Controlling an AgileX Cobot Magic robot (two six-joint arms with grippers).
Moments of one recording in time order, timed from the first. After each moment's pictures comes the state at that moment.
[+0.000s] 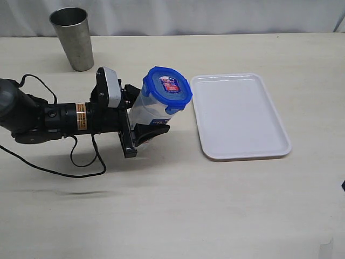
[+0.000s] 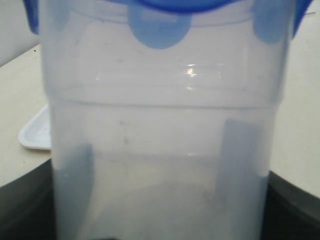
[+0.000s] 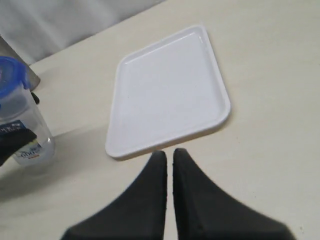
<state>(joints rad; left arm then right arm) -0.30 2.19 -0.86 1.07 -1.17 -0.15 0.14 0.00 -0.06 0.09 0.57 0.36</state>
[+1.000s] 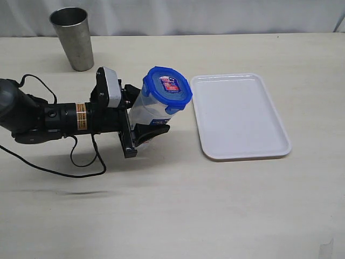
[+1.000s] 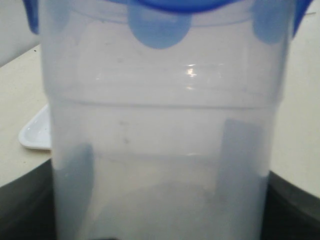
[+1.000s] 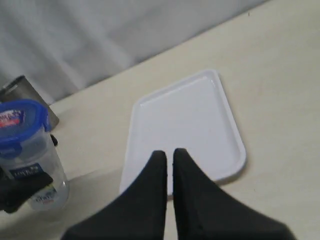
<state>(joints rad) -0.30 2.19 -0.86 1.07 -1.17 -0.15 0.14 0.00 0.00 0.09 0.35 0.36</state>
